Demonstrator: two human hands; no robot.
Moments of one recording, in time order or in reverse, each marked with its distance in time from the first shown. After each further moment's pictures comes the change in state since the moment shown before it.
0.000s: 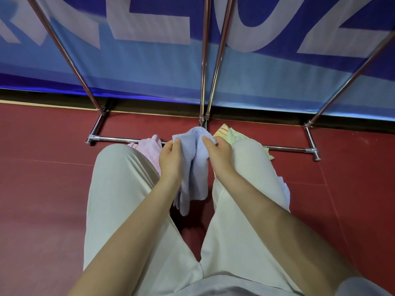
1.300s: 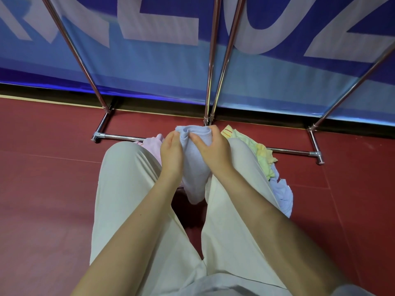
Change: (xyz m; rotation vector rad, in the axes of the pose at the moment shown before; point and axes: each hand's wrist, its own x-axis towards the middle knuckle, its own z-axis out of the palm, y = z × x) left_hand 0.001 0.020 -0.015 -0.043 -0.030 0.055; right_hand -0.017 -0.024 0.016 -0.183 -0.039 -0.248
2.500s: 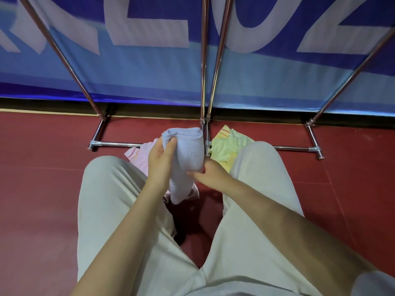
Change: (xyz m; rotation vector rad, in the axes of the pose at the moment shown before) left_hand -0.004 0.008 -0.019 0.091 -0.164 0.196; right_hand -0.009 0.049 -0.001 -0.157 -0.472 0.041
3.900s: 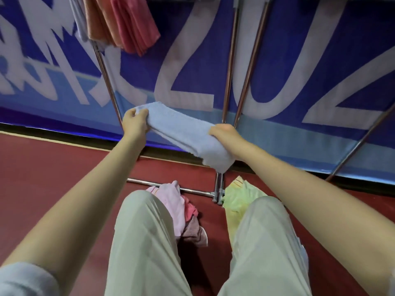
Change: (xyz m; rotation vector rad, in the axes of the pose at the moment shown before) left_hand 0.125 0.173 -0.088 -0.106 0.410 0.065; right_hand 0.036 -0.190 -0.145 0.210 0.097 -0.139
